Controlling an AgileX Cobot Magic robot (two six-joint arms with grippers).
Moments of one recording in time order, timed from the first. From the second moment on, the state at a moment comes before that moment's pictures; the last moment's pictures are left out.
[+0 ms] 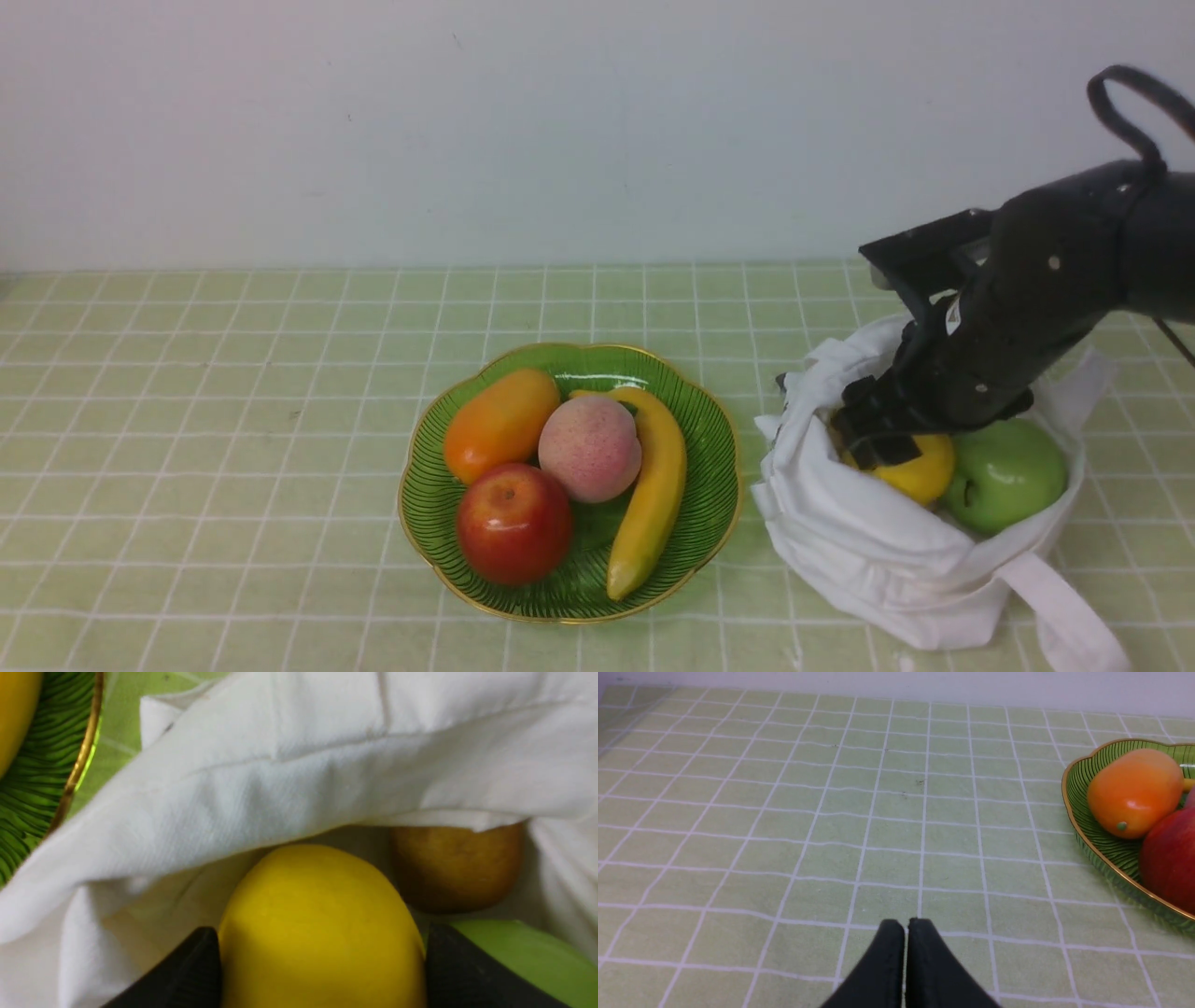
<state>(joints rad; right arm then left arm) 0.34 1.75 -1.22 -0.04 0.88 -0.04 0.01 -0.01 0.03 0.03 0.39 -0.10</state>
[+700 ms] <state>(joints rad) 0.35 1.48 -1.35 0.13 1.13 -0.05 0.01 -0.01 0.03 0.03 0.39 -0.10</state>
